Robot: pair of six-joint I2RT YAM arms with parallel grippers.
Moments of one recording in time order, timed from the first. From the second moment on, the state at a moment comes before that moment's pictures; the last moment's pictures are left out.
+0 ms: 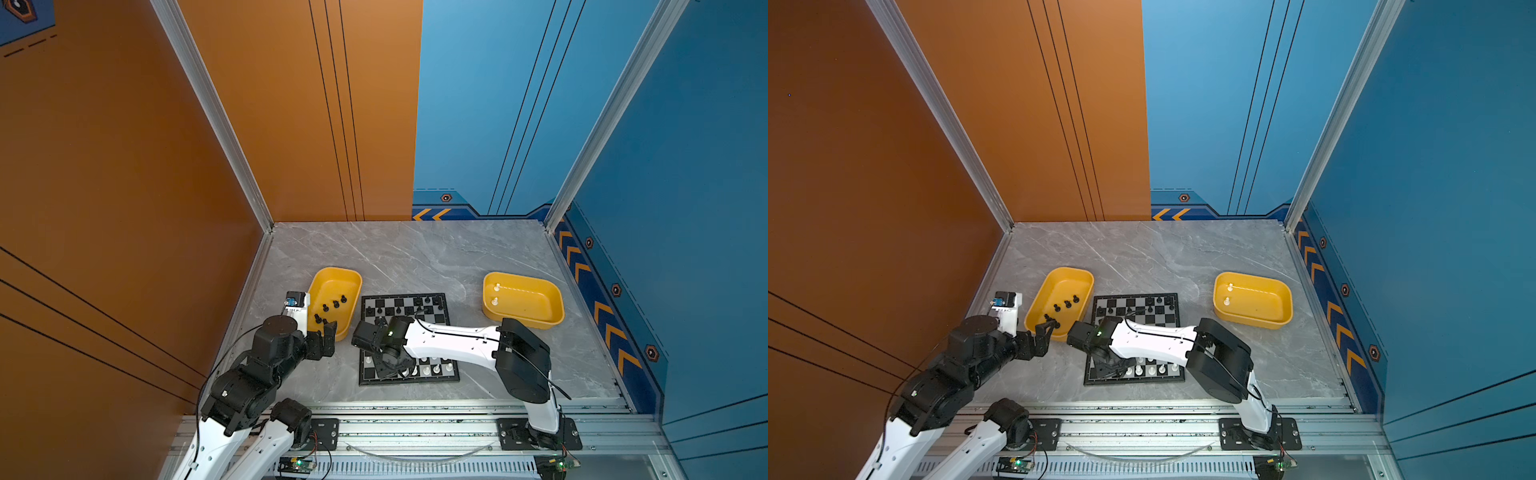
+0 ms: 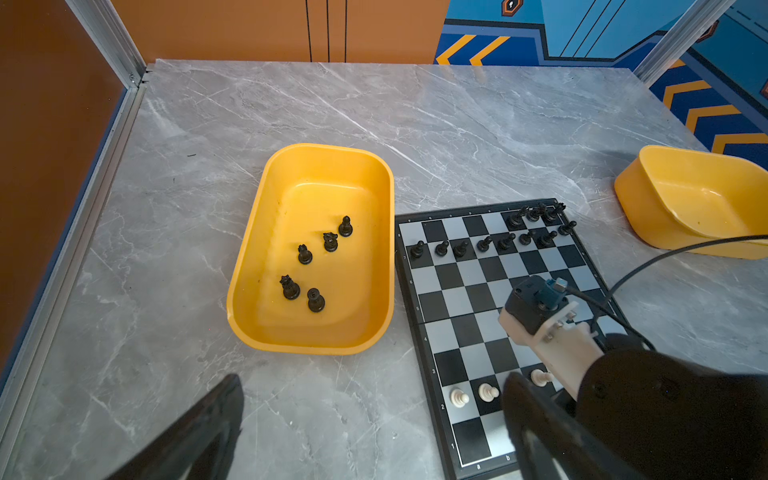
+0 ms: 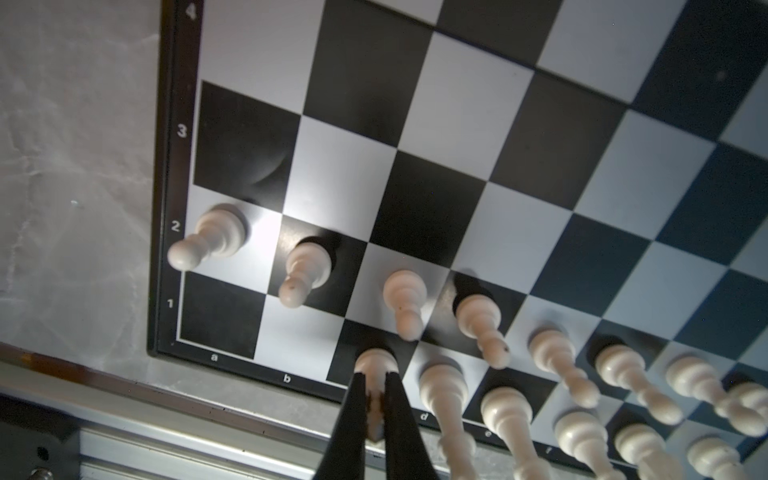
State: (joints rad) left arm -0.42 0.50 0.82 -0.92 -0.17 -0.27; right arm 1.20 2.01 1.56 -1.00 0.07 0.85
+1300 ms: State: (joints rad) left arm -0.42 1.22 1.09 -0.62 -0.15 -0.22; right arm 0.70 1.70 1.53 -1.04 0.09 0.71
